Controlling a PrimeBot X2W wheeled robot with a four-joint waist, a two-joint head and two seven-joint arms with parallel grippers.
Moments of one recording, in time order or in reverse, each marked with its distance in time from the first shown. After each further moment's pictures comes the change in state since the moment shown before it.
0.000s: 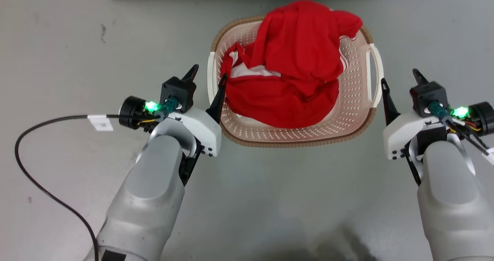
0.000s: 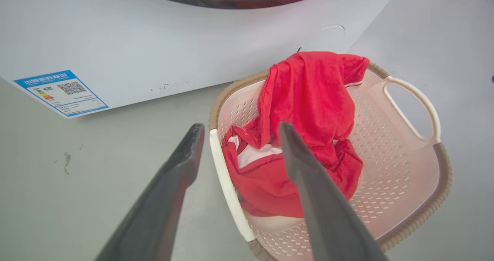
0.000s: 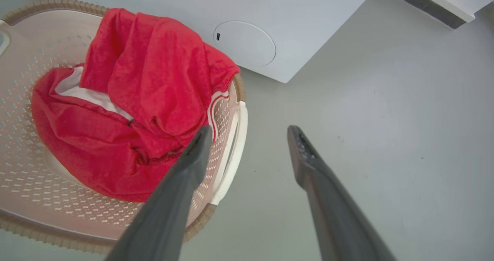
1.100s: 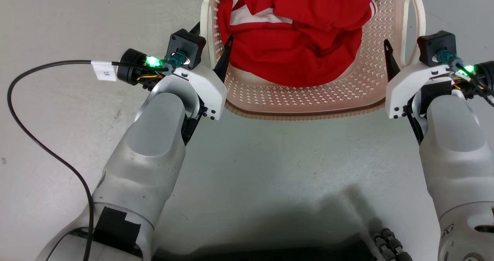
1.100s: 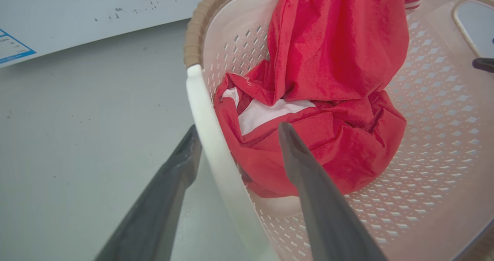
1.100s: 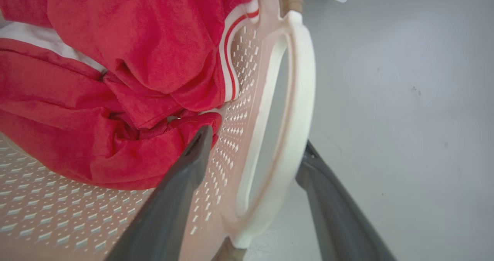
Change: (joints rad) left arm -0.238 0.000 -0.089 0.176 -0.016 0.000 0.000; right arm -0.299 0.000 -0.135 0.308 -0.083 0.000 0.000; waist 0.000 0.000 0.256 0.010
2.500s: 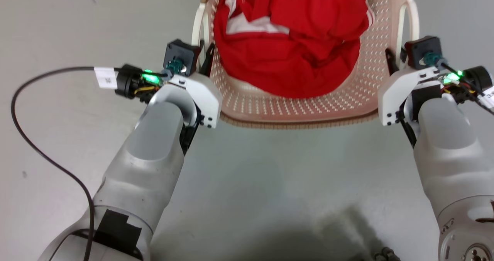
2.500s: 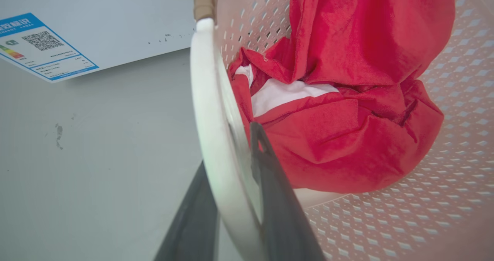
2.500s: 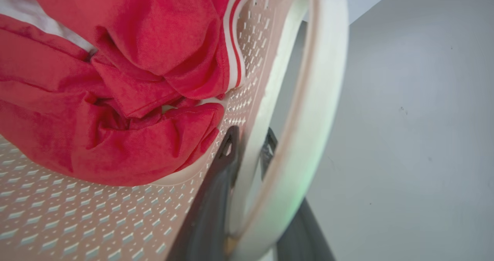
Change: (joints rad) left arm -0.001 0.003 -0.047 0.077 -0.071 0.010 0.004; right arm -0.057 0.002 -0.048 0.146 -0.098 0.000 0.009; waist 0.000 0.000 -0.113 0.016
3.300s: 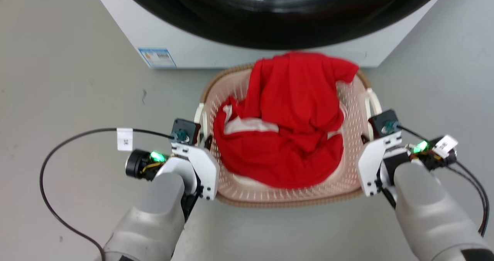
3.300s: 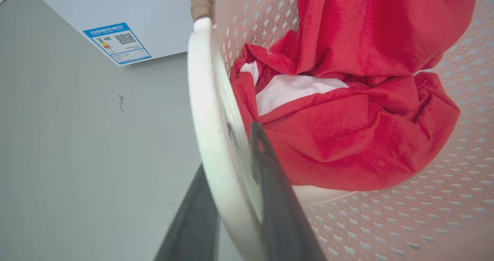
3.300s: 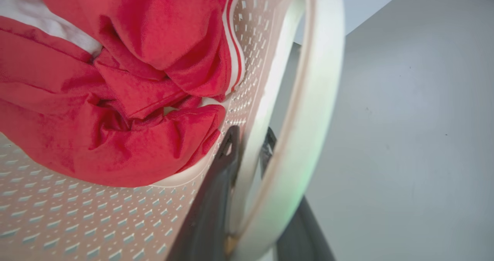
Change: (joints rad) left arm 0.187 -0.002 -0.186 0.151 -0.248 -0.001 0.065; right arm 0.210 0.000 0.298 0.058 0.223 0.000 0.142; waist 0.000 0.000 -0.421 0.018
